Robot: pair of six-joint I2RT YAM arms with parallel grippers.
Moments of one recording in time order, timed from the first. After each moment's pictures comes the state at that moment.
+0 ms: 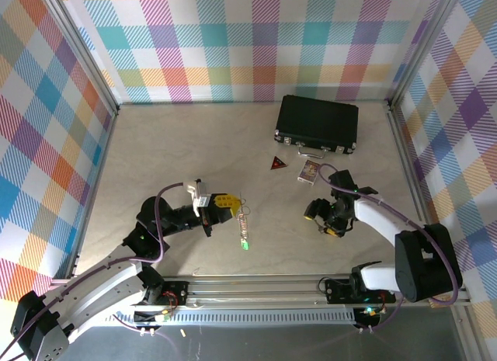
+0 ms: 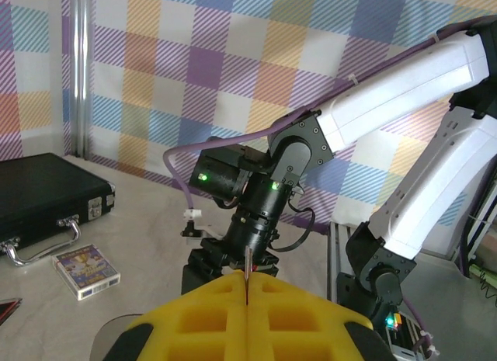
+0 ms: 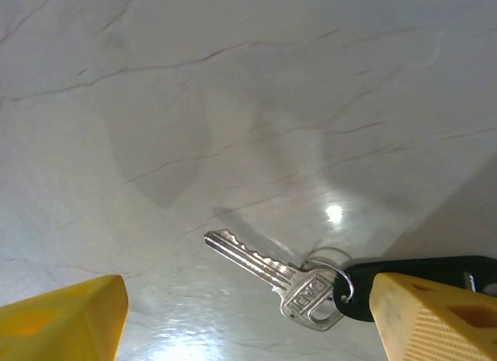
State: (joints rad) left arm -0.70 0.73 0.40 0.45 0.58 -0.25; right arm 0.29 1.31 0.62 -0.65 -0.27 0.76
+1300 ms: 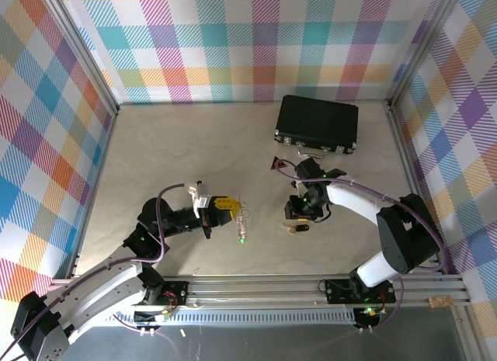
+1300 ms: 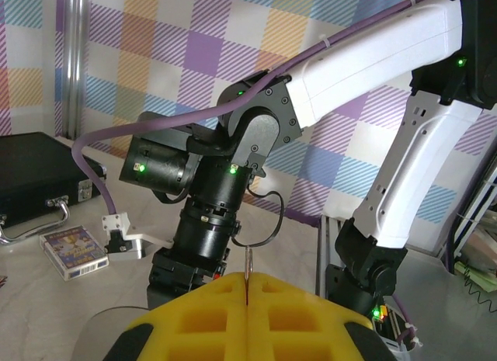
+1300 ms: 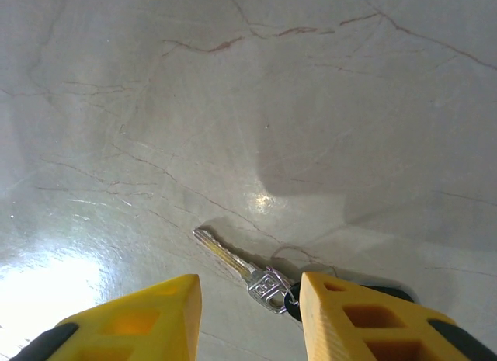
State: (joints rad) left arm -0.69 0.72 0.38 0.44 0.59 -0.29; right arm 0.52 1.53 0.88 -0.73 -0.31 0.43
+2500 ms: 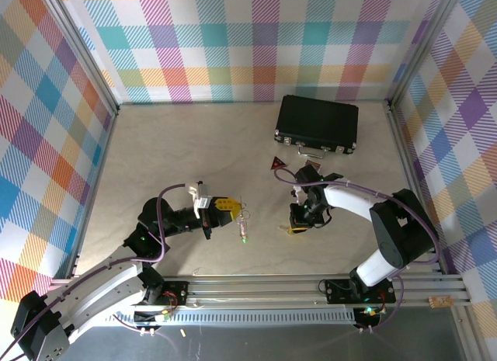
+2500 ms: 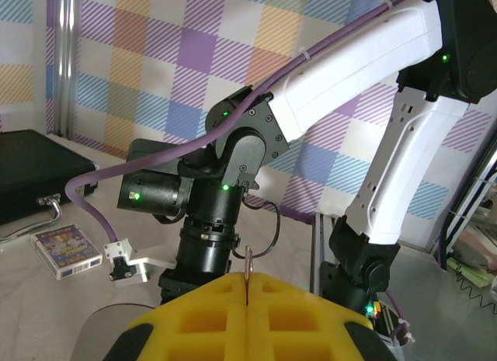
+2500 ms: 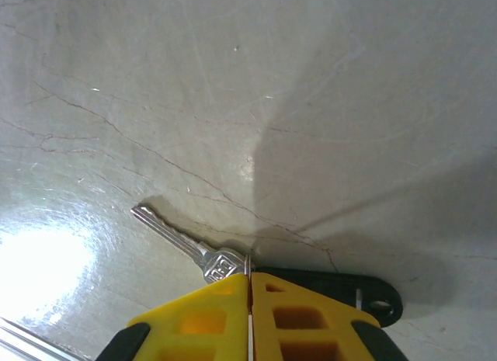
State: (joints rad) left arm -0.69 0.72 0.38 0.44 0.61 -0.29; right arm 0.52 1.57 0.83 -0.73 -0.35 0.39
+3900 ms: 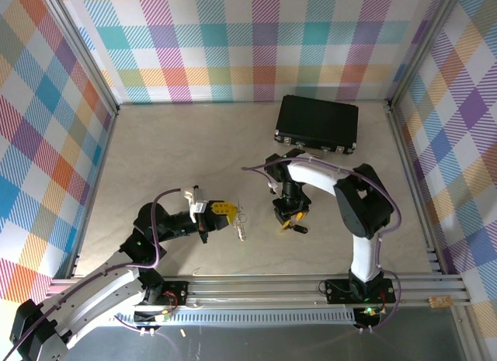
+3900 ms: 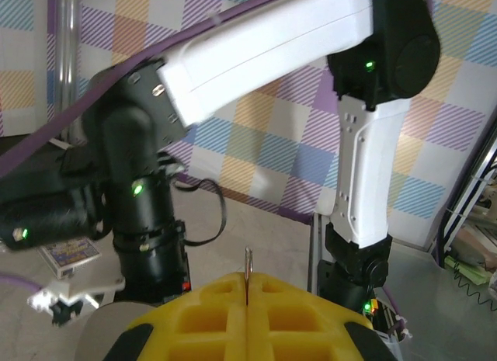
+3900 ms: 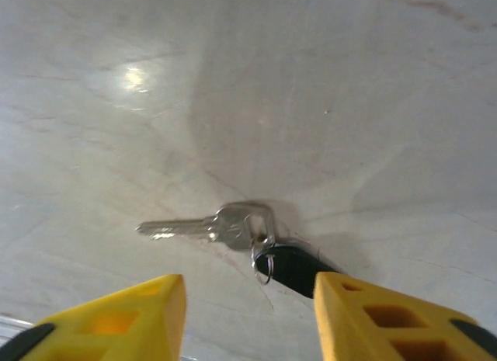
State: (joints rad) left arm -0.69 0.65 0.34 0.42 0.61 -0.29; right arm 0.67 1.88 1.31 -1.21 -0.12 0.17
